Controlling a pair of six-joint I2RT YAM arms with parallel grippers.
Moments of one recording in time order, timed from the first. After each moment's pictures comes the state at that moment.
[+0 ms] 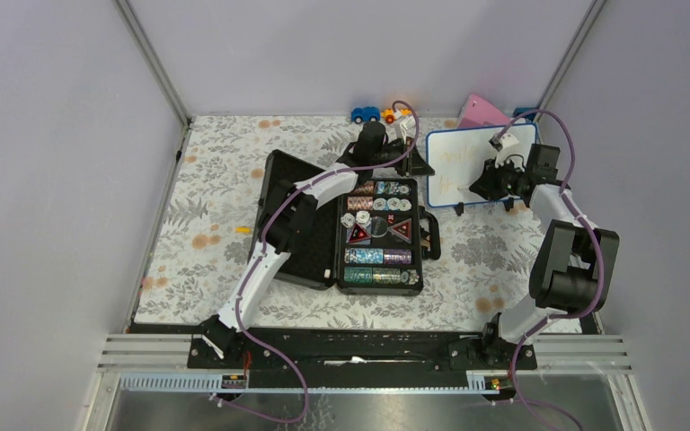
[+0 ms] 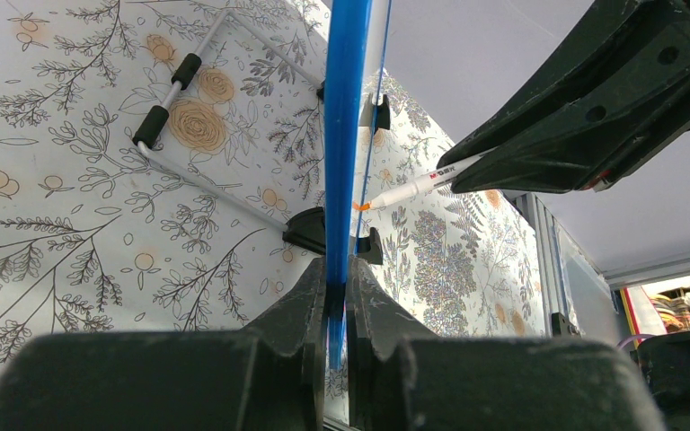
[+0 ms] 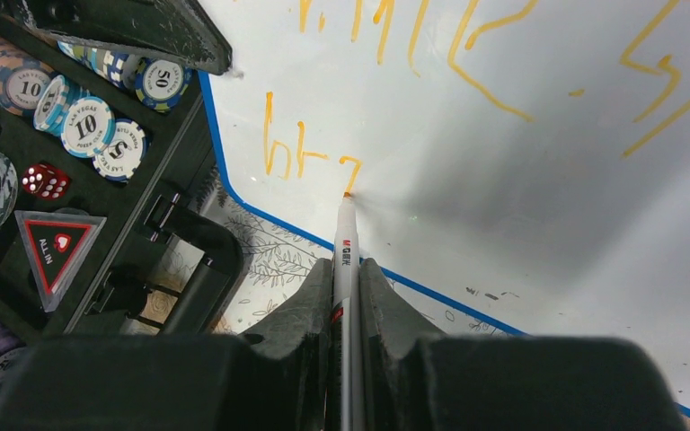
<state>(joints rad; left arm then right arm) -0.61 2.62 2.16 0.29 0.81 -0.60 -0.25 1.62 1.05 -0.25 -0.72 -0.38</state>
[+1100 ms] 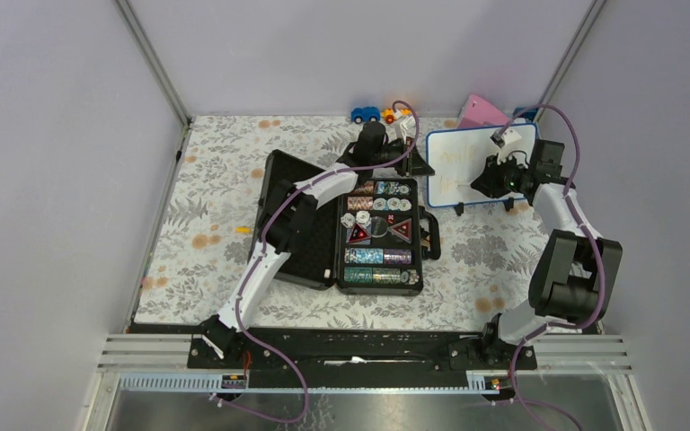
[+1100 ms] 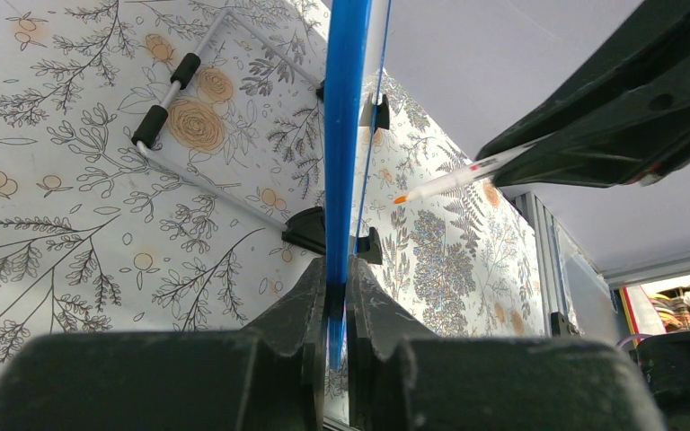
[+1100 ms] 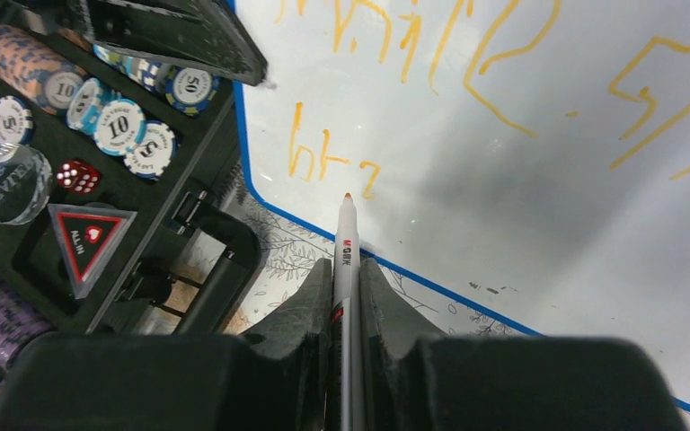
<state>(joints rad) -0.61 2.62 2.16 0.29 0.81 -0.60 -0.24 1.58 1.08 -0.32 -0.73 -0.40</state>
